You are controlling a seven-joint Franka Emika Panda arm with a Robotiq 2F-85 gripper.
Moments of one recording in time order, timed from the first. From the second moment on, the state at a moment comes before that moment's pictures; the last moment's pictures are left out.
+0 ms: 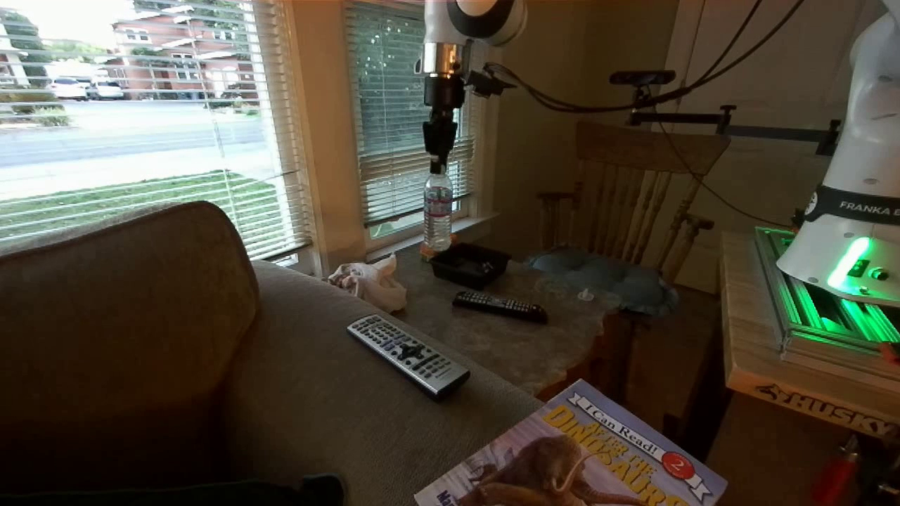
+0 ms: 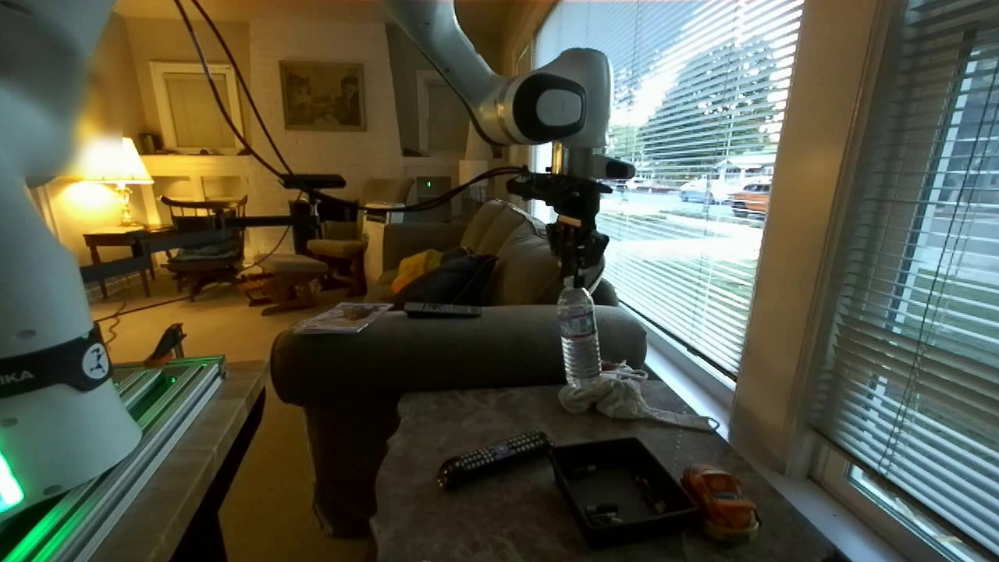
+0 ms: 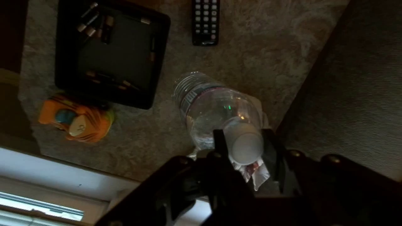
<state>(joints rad) 0.17 0.50 0.04 -1.74 0.01 2.32 -0.04</state>
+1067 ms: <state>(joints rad) 0.09 0.30 0.01 -2.18 0.01 2.73 0.05</state>
